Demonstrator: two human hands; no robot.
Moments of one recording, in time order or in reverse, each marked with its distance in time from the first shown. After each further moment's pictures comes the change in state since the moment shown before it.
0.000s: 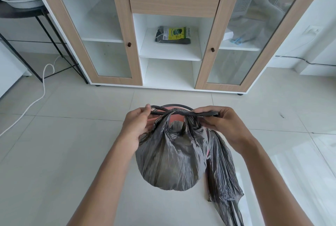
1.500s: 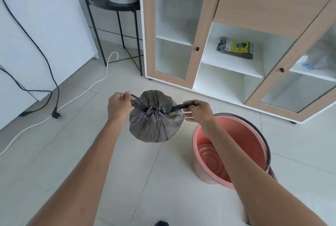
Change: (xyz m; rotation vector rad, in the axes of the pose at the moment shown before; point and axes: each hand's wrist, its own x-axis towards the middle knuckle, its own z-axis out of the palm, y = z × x) left_hand 0.036 0.003 -0.275 0.021 0.565 0.241; right_hand 0.090 0.031 0.272 -0.218 0.022 0.174
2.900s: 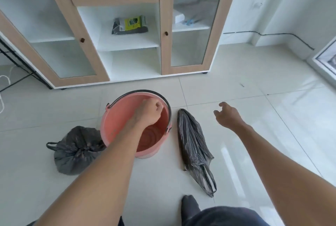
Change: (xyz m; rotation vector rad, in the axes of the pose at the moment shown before) left_hand -0.273 -0.015 0.311 0.904 -0.877 0.619; right_hand -0.112 0.200 -0.417 -0.591 0.441 0.312
